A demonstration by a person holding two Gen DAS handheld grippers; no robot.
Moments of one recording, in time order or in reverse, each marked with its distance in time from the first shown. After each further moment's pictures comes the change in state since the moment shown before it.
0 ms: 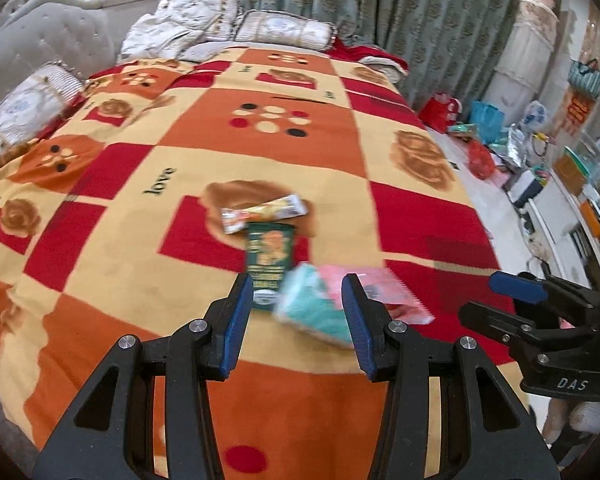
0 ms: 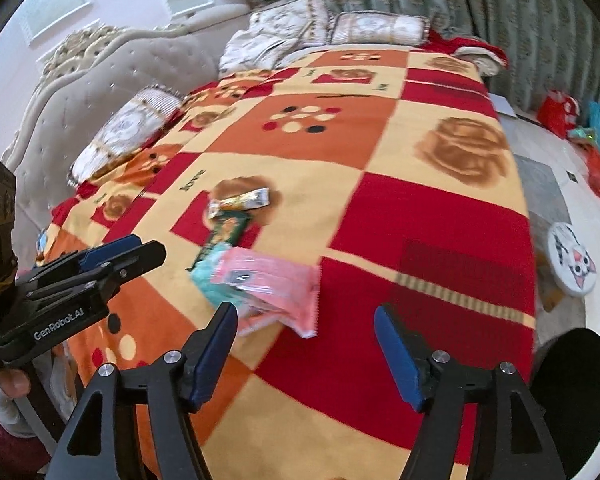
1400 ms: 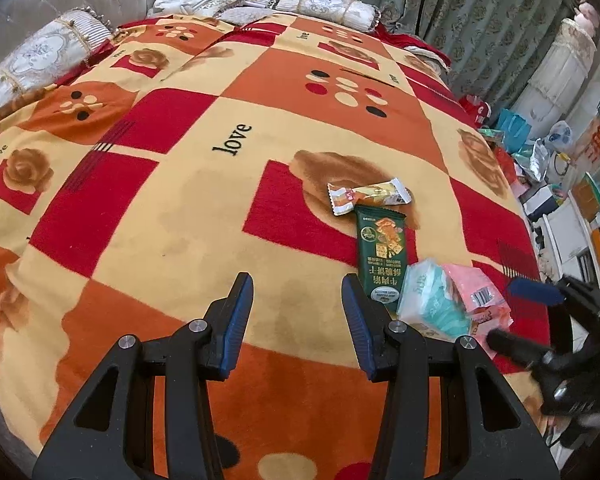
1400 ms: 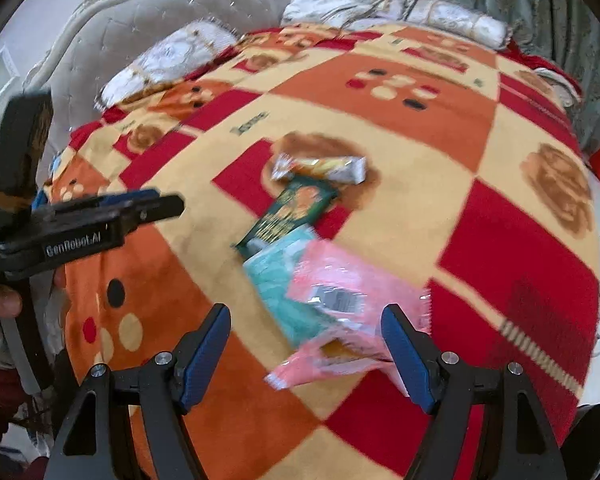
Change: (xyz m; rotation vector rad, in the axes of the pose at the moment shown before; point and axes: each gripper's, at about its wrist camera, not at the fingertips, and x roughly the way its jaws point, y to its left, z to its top) left arm 0.039 0.097 -0.002 -0.117 0.097 0.001; right arm 0.063 0.048 0.020 -0.199 0.108 0.035
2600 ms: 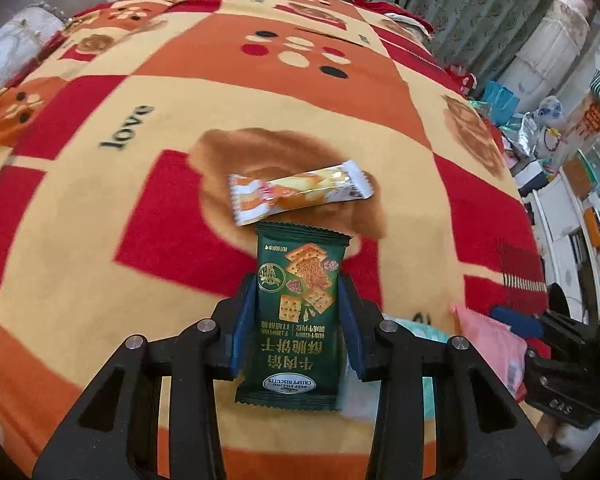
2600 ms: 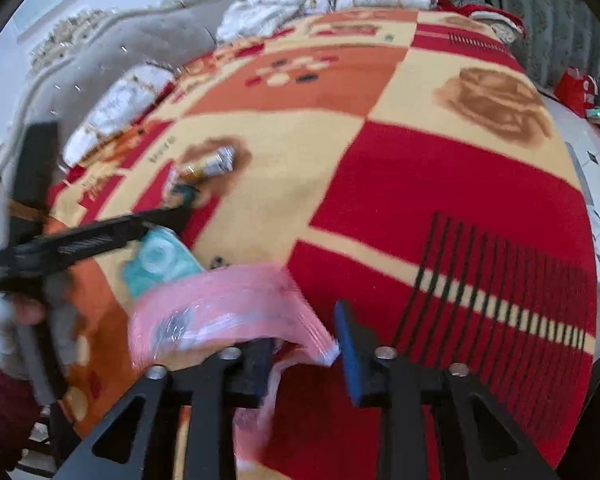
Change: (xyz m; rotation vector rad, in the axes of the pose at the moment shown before) left arm 0.071 -0.052 0.020 0.049 0.095 -0.052; right arm 0.023 -0.085 -0.039 0.236 -0.015 0.019
